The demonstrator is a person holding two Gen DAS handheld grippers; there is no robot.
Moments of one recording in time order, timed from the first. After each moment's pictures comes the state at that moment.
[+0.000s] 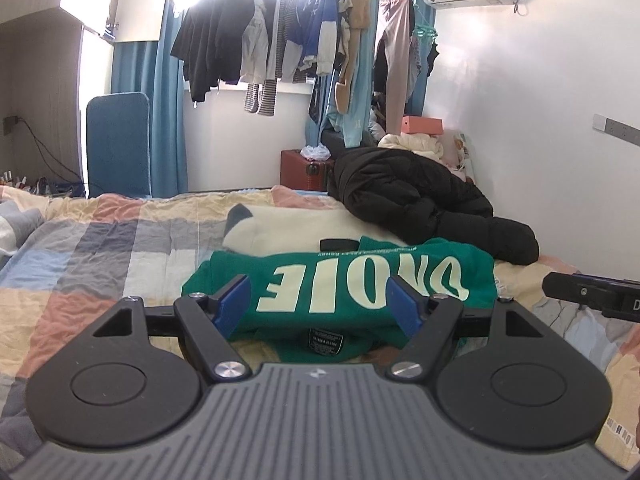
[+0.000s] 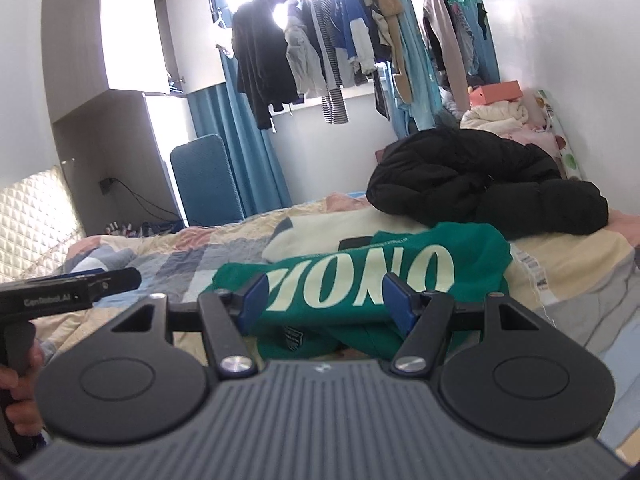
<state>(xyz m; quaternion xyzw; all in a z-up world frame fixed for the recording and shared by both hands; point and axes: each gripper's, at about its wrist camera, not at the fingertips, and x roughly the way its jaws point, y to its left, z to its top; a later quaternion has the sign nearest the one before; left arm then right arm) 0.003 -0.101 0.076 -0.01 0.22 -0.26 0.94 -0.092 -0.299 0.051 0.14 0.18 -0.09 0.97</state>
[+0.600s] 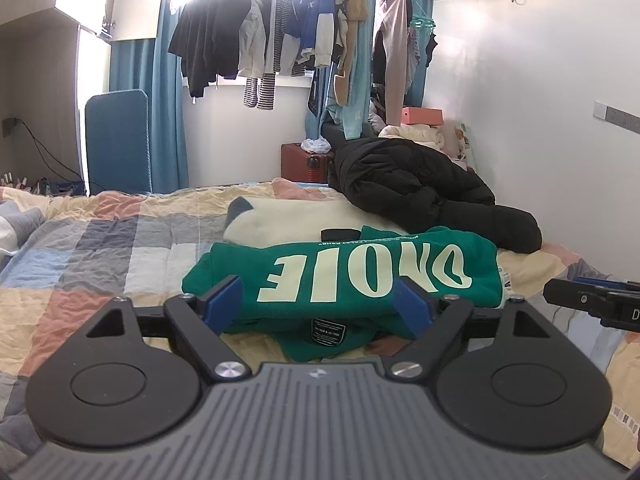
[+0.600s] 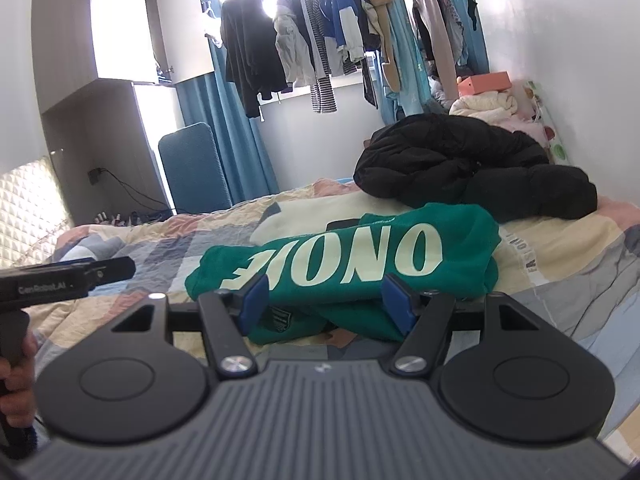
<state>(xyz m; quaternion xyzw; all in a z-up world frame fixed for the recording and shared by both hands) 0.010 -0.106 0.068 0.00 0.23 -0.26 0.94 -0.100 -0.295 0.038 0.13 0.19 -0.10 0.97</state>
